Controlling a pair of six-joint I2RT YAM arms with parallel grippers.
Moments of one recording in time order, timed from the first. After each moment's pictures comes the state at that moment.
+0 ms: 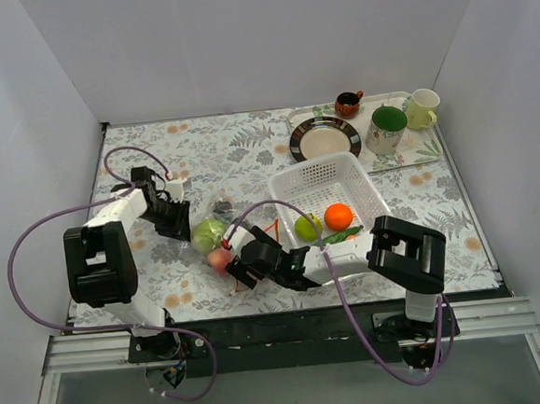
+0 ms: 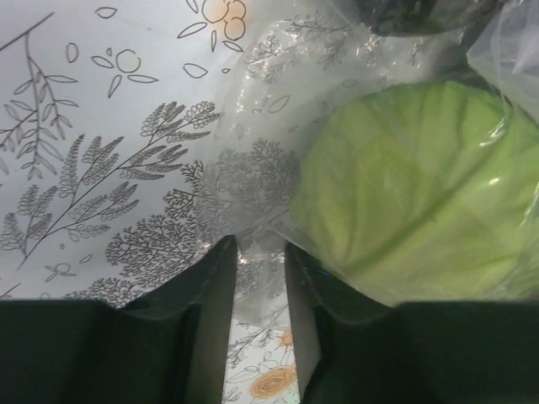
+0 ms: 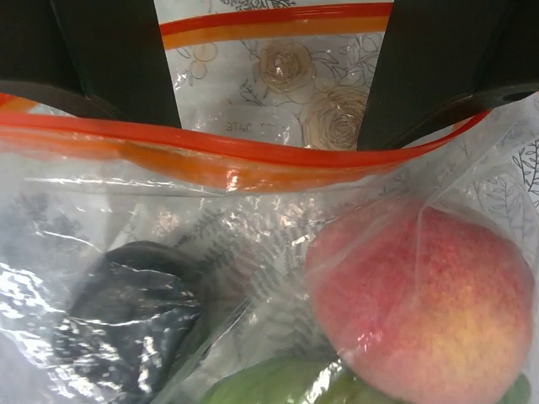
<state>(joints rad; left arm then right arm) 0.07 1.63 1.02 -0.78 0.43 0.35 1.28 1.79 0.92 0.21 0.40 0.08</state>
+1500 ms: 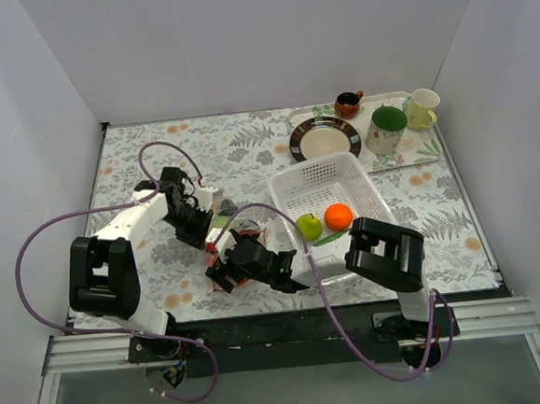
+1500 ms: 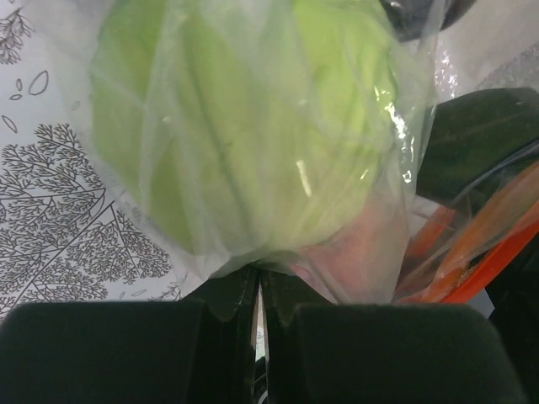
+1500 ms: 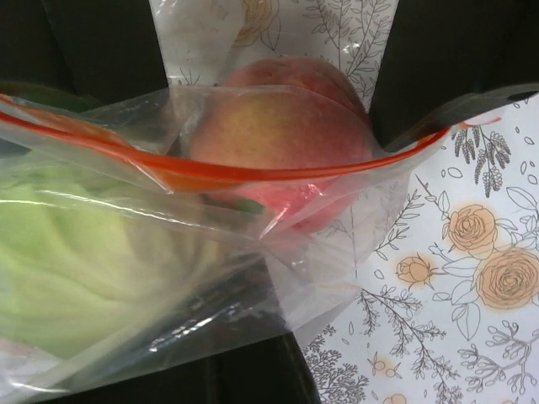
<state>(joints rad) -0.19 1.54 1.03 -0.94 0.44 0.35 1.29 1.93 0.98 0.52 0.20 0.07</state>
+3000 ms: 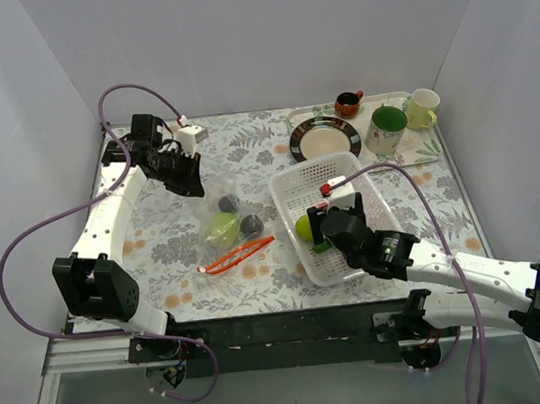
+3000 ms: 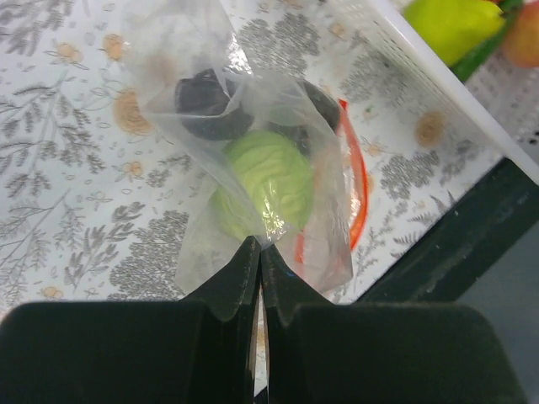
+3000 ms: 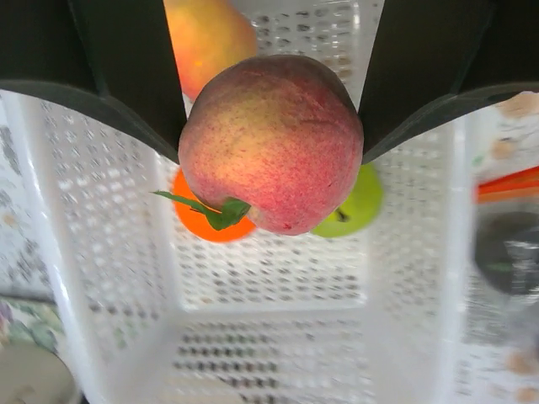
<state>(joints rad) -0.15 1.53 1.53 -1.08 0.49 0.31 1.11 1.00 0.70 -0.27 0.74 0.36</state>
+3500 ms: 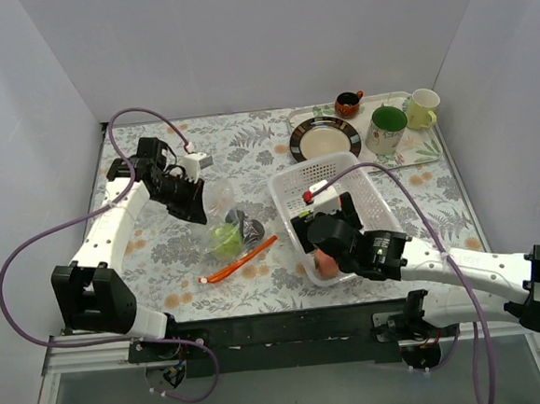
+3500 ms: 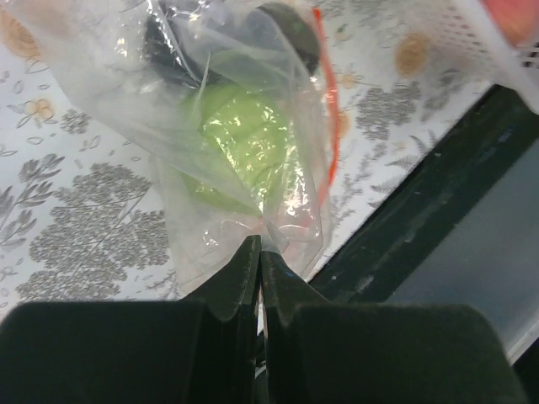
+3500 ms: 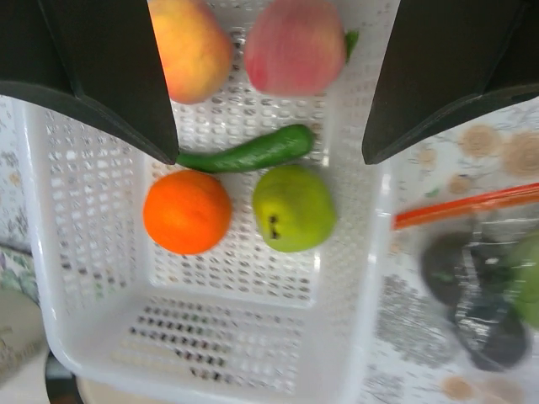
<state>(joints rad) -0.15 1.45 1.35 -1.16 0.59 0.38 1.16 1.07 0.78 -0.40 0.78 0.33</state>
